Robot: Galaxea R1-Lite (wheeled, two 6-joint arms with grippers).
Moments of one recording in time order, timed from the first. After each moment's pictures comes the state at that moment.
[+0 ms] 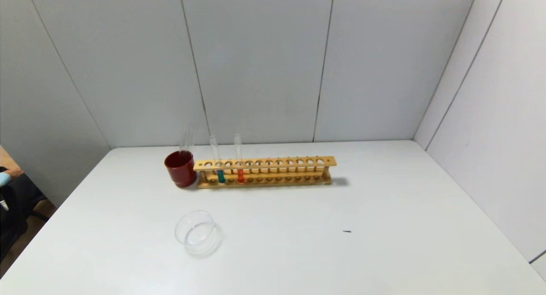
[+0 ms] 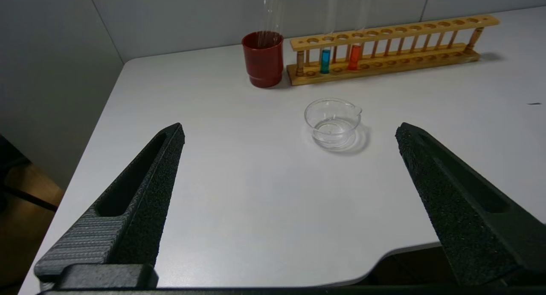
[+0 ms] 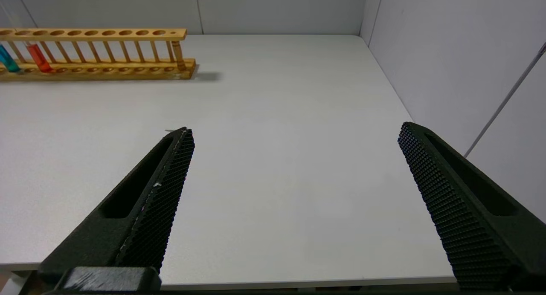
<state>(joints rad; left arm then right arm) 0.00 0.05 -0.27 0.23 -0.11 0.04 0.00 0.00 0.00 0.00 0.00 0.00</state>
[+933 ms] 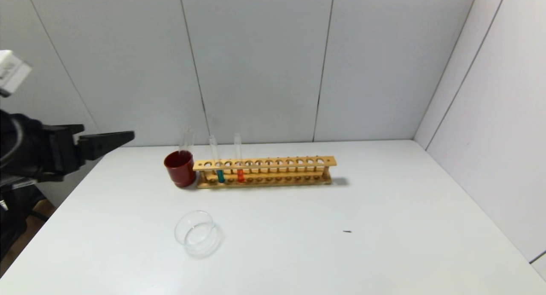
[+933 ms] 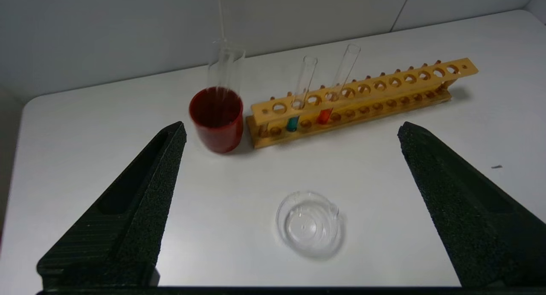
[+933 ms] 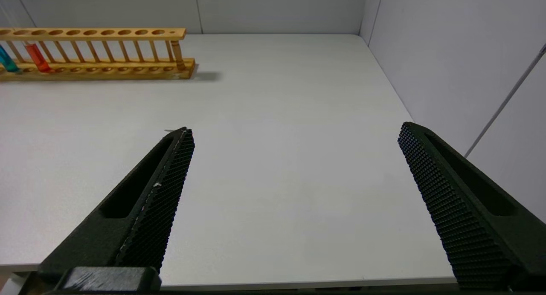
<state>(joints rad) -0.07 1.23 -0.84 -0.17 -0.22 0.00 0.00 0.00 0.00 0.00 0.00 0.00</state>
